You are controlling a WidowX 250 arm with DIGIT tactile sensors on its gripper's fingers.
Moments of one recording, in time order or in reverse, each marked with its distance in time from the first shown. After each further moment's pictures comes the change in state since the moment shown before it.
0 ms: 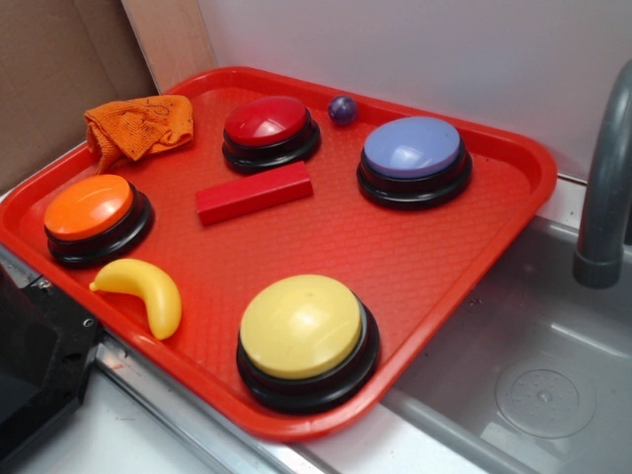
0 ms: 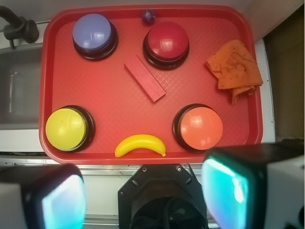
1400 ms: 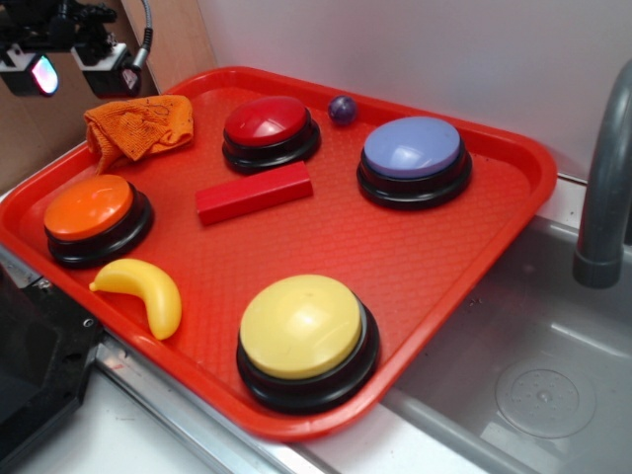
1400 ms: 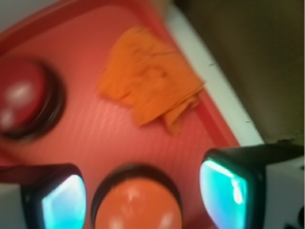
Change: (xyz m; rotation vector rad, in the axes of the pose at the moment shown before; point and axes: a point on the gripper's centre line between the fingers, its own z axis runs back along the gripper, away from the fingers) arm 0.054 0.137 -0.135 0.189 -0.102 0.586
